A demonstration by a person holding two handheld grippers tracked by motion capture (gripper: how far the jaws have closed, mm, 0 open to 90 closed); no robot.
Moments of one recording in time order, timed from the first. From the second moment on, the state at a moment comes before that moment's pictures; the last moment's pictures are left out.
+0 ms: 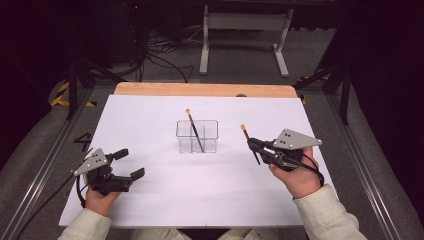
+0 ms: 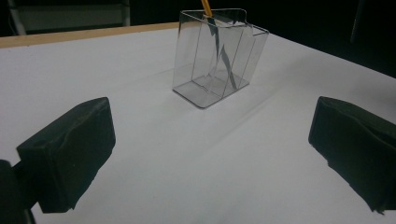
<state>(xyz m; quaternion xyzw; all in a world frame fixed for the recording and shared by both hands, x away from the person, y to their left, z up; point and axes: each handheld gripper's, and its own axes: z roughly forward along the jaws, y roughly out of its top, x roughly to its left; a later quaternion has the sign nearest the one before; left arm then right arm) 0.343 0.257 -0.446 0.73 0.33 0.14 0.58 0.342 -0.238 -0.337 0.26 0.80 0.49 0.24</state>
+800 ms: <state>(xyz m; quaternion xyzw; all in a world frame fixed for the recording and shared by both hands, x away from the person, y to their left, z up) 0.342 0.257 -0.446 0.73 0.33 0.14 0.59 0.347 -0.230 -0.339 0.19 0.73 0.61 0.24</state>
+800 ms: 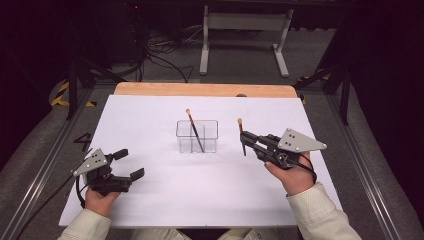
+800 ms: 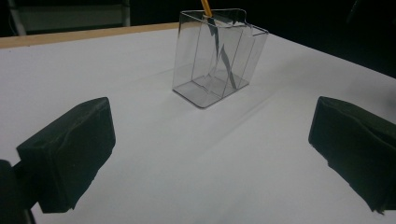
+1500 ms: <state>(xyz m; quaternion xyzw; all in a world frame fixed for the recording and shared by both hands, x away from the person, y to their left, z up) 0.334 0.265 -0.447 0.72 0.34 0.15 0.58 0.369 -0.204 -0.335 0.17 0.71 0.65 0.21</state>
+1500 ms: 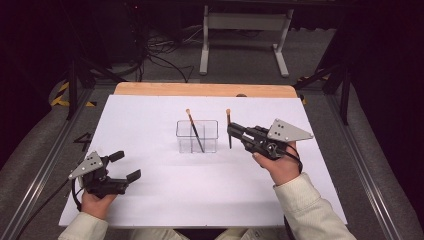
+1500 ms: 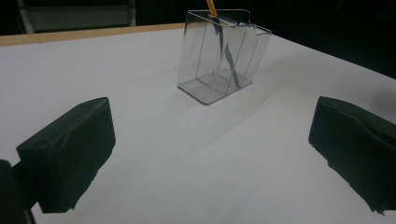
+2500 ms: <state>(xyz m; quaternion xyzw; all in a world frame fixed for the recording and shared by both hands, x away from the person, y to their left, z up) 0.336 0.265 -0.447 0.72 0.33 0.14 0.59 0.405 -0.167 -0.329 0.18 0.68 0.68 0.21</state>
